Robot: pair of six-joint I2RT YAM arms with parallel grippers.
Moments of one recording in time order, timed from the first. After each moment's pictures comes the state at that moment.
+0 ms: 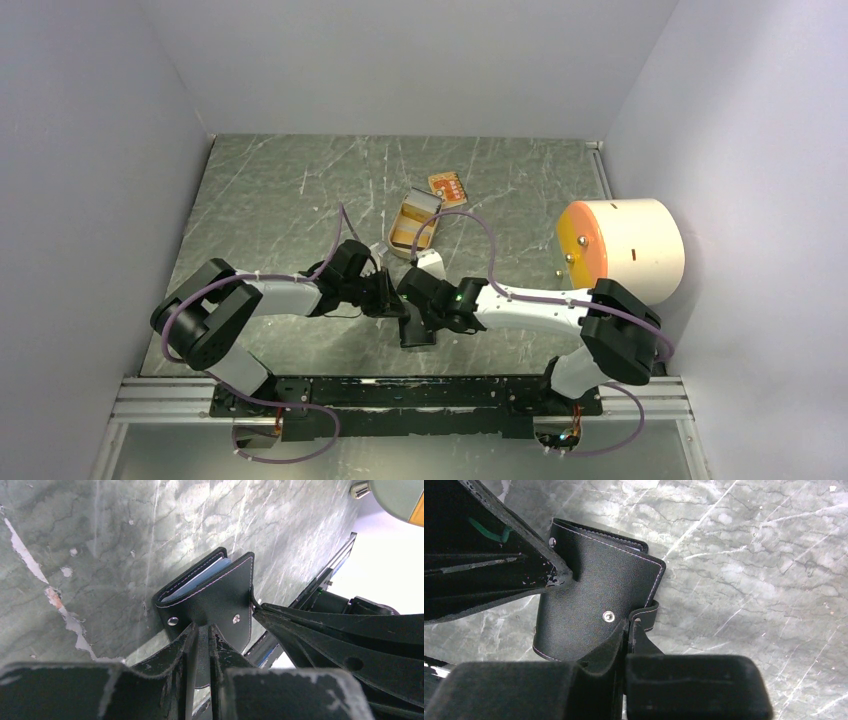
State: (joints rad) left arm -0.70 1.57 0.55 0.24 0.46 -0.91; right arm 1.11 1.49 0.85 -0.48 0.35 0.63
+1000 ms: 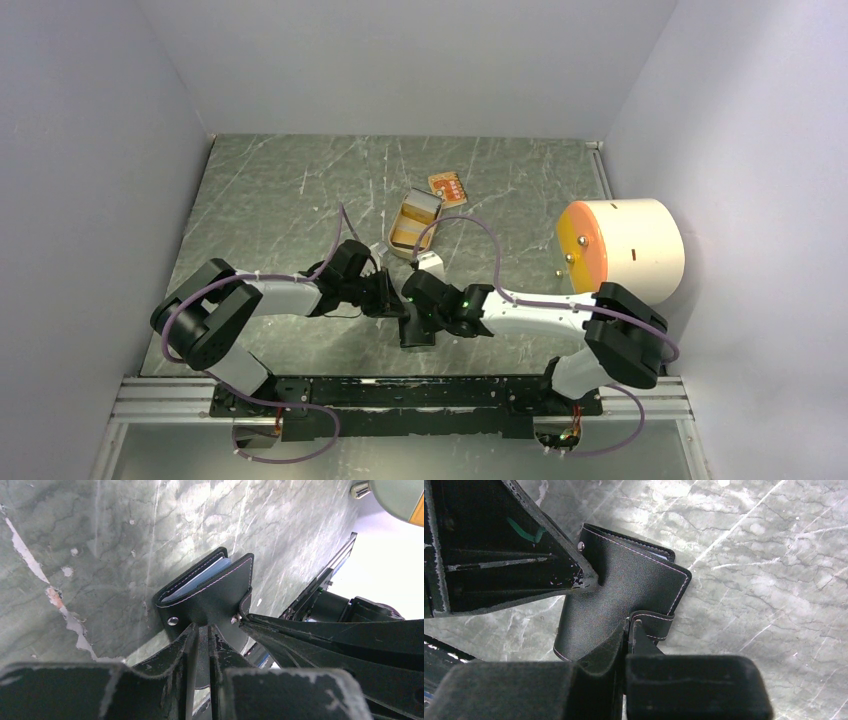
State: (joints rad) left arm -0.70 1.57 0.55 0.24 0.46 -0.91; right arm 1.11 1.45 0.77 -0.32 0.29 0.63
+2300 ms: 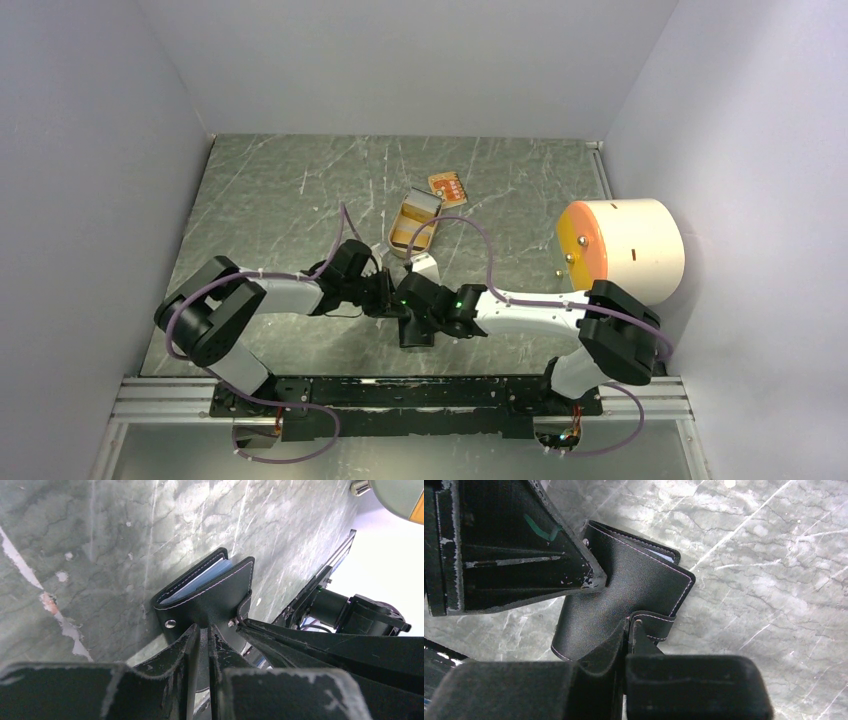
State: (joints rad) left arm -0.70 1.59 0.55 0.24 0.47 -0.91; right arm 1.14 1.49 0.81 -0.35 0.31 0.62
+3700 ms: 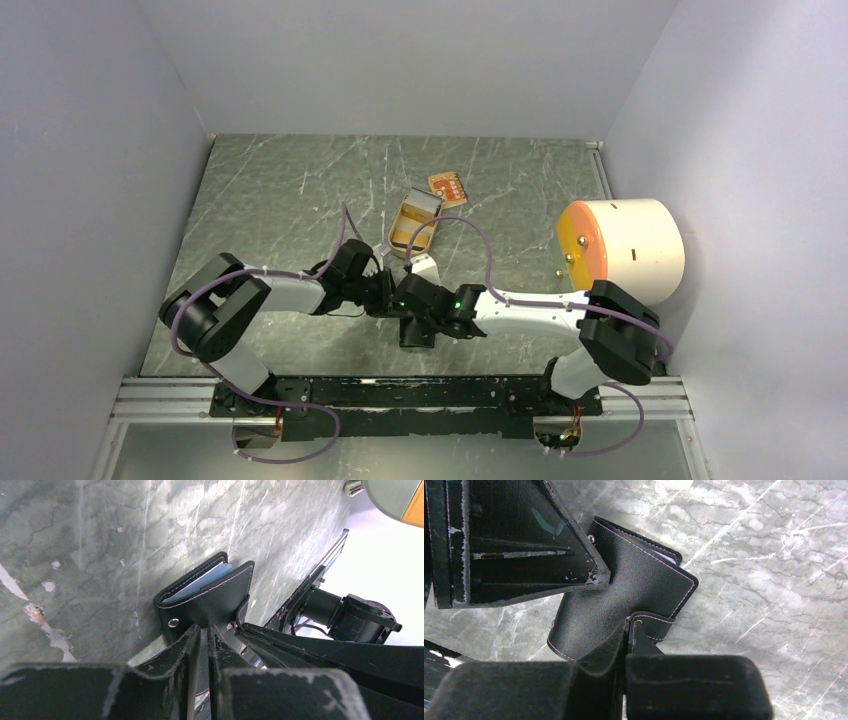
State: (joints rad) left arm -0.70 1.62 0.56 0.28 0.49 -0.93; right arm 1.15 1.49 0.82 -0.40 0.33 0.62
